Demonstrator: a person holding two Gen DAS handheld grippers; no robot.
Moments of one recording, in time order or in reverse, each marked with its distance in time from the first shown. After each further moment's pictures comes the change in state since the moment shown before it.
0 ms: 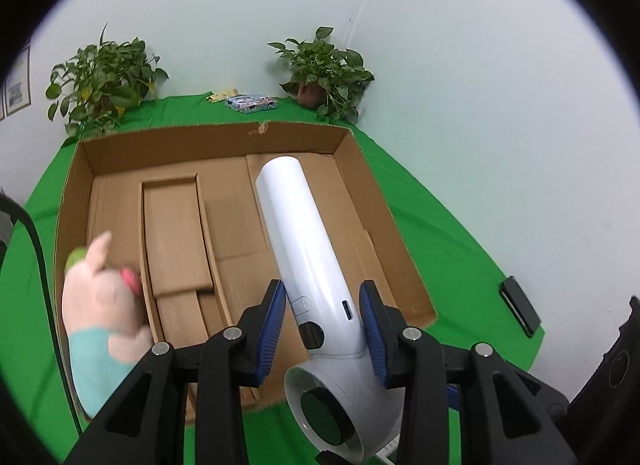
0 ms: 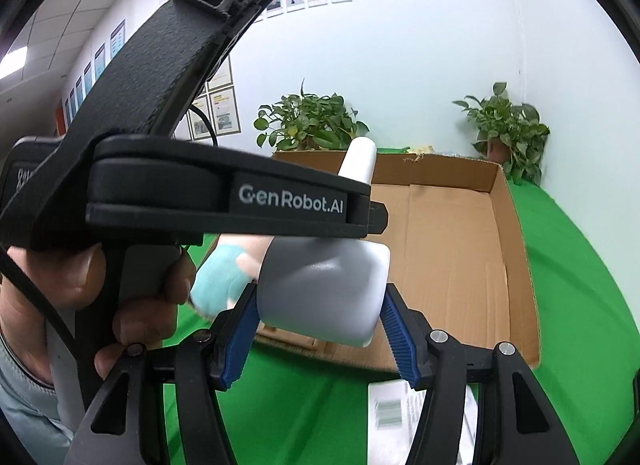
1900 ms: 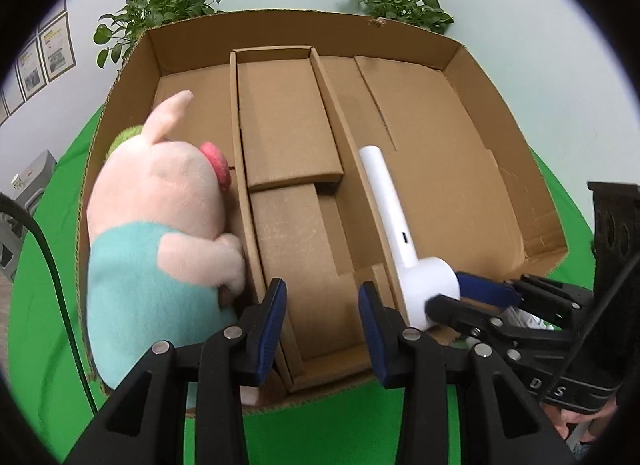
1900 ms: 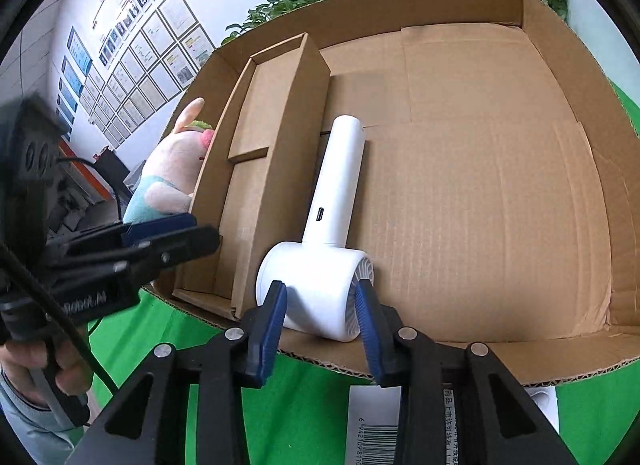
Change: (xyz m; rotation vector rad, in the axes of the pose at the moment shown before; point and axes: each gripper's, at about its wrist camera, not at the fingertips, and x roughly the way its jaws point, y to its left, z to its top) left arm 0.051 0.078 -0.071 -0.049 0.170 0.230; right arm 0.161 -0.080 -0.048 0.223 0.337 0.161
